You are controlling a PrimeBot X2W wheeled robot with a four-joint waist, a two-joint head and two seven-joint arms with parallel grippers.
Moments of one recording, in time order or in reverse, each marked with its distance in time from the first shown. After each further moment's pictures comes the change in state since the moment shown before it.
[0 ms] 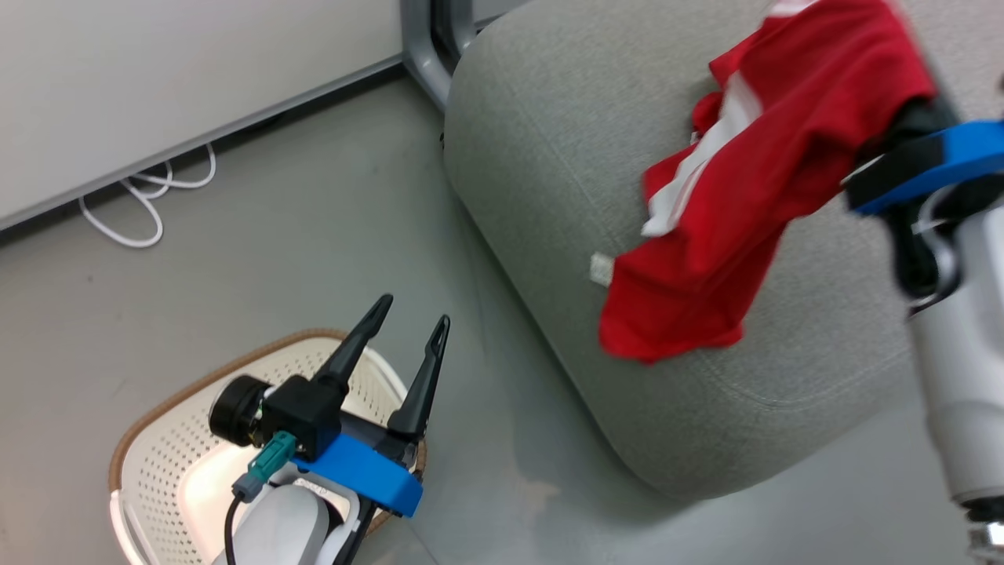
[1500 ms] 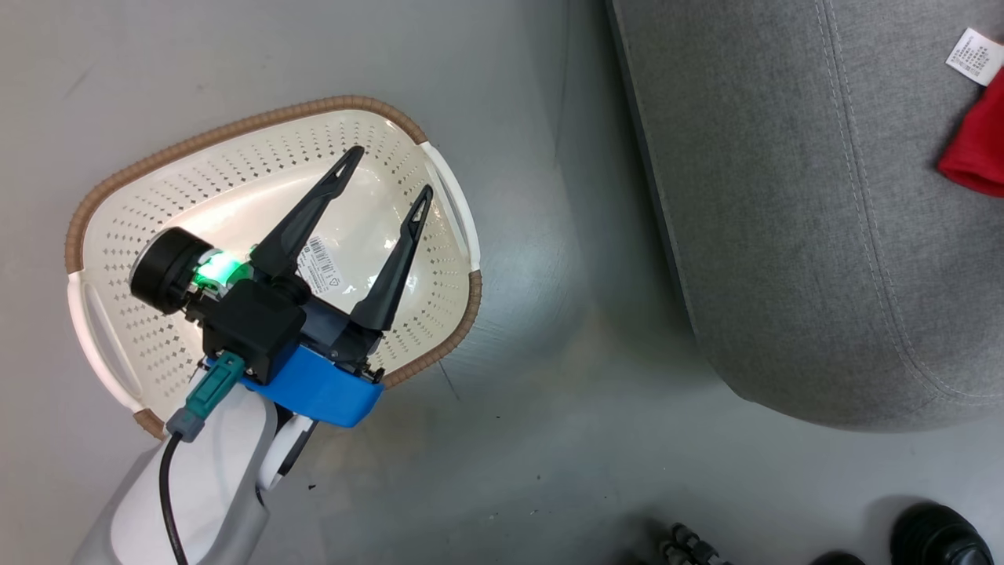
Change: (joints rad) left arm -0.228 0.137 -0.031 -0.163 0.075 0.000 0.000; right arm -0.198 -0.189 -0.554 0.228 -0.078 0.000 -0.049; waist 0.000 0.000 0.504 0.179
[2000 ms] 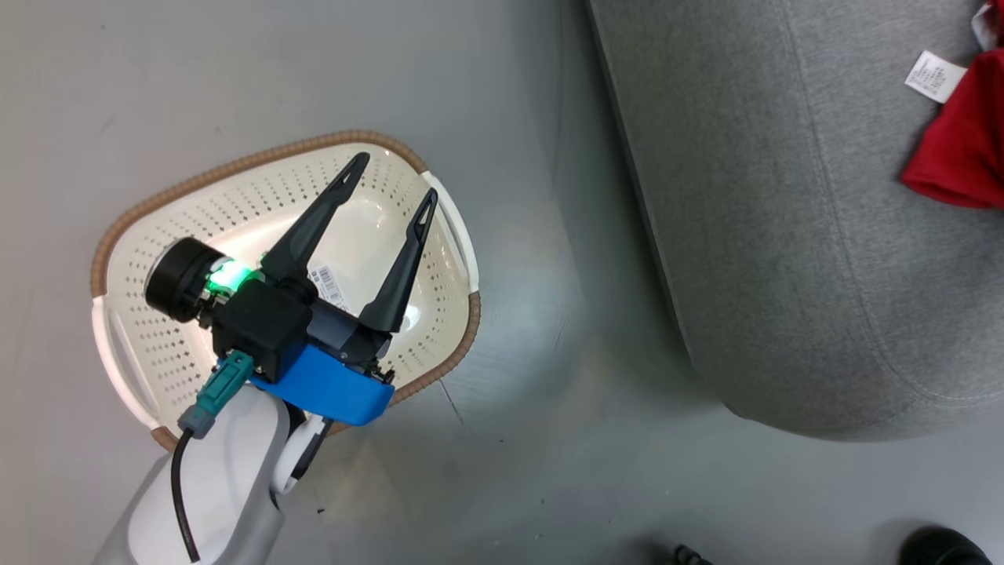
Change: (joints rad) left arm 0.010 -0.041 0.014 0.030 -0.009 0.000 0.000; right arm 0.044 0.024 0.080 0.035 -0.012 0.000 -0.025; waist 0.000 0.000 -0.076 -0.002
